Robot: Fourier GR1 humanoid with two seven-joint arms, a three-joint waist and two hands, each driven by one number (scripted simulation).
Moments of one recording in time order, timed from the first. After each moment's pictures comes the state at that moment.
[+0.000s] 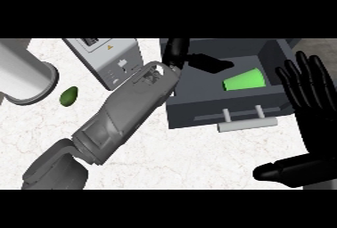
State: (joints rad) left arm -1.31 0.00 -0.59 -0.42 0.64 0.49 -0.34; right arm -0.16 -0.09 -0.08 -2.00 -0.22 0.20 0.12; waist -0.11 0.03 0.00
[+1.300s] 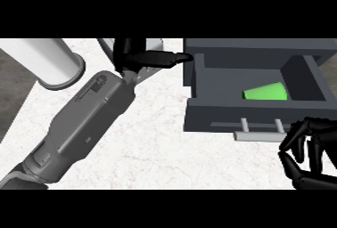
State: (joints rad) left arm -0.98 0.21 -0.42 -0.92 0.80 0.43 -0.37; right arm -0.03 -0.26 -0.09 -2.11 -0.16 0.39 0.15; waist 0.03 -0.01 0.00
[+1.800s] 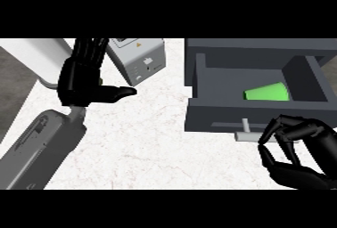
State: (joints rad) left arm -0.58 0.43 -0.38 -1.33 0.82 0.38 -0.31; right arm -0.02 -0.26 -0.01 -2.02 0.08 0.37 0.10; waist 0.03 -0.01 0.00
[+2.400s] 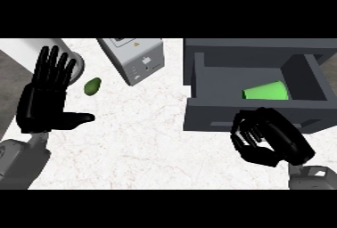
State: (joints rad) left arm -0.31 0.55 -0.27 -1.45 0.86 0.20 -0.35; right arm -0.14 -0.33 0.19 -1.73 0.57 0.27 -0.11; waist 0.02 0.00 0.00
